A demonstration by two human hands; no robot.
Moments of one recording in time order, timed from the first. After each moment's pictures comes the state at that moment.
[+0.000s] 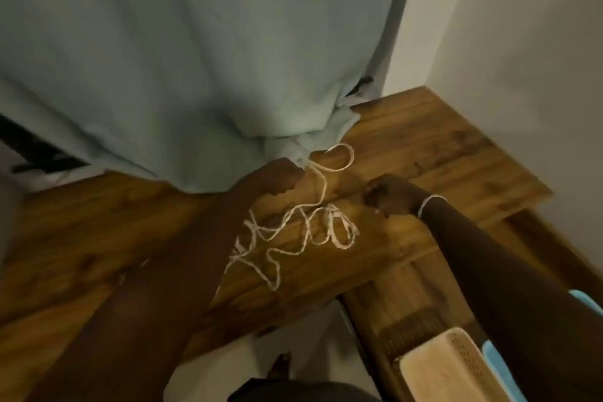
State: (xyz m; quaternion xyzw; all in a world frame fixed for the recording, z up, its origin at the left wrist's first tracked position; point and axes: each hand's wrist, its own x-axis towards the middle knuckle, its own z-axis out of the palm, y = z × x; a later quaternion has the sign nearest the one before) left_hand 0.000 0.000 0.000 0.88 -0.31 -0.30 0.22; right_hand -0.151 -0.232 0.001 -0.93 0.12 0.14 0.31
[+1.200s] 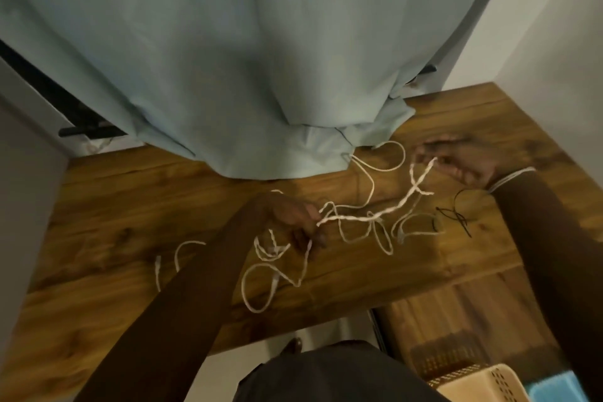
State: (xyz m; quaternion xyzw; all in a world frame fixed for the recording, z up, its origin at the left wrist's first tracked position) left_hand -0.013 0.074 -0.012 0.65 -0.24 -0.64 0.32; right_hand -0.083 -0.252 0.057 -0.69 0.21 0.11 0.68
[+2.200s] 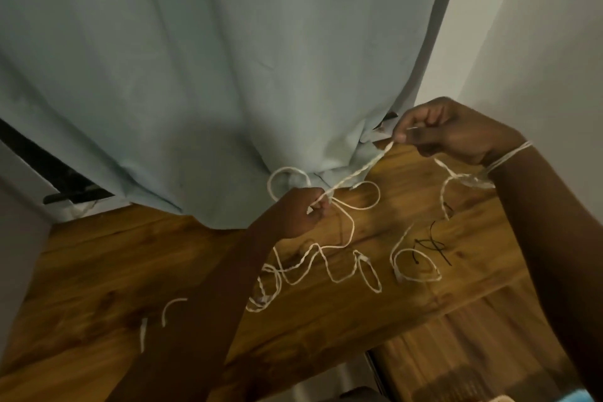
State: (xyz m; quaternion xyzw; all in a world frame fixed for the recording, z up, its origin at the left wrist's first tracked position) left_hand -0.003 0.032 0.035 0.83 -0.42 -0.10 0.35; right_hand -0.095 -0.234 0.183 -0.83 -0.07 0.00 0.55
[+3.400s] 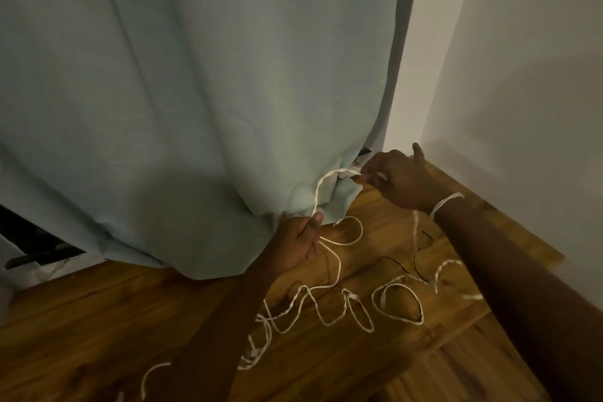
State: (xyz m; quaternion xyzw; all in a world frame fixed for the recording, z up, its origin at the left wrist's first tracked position) left_hand -0.015 0.006 0.055 0.79 -0.30 -0.15 0.52; right_hand -0.078 -0.230 0.145 -0.99 0.05 -0.13 0.09
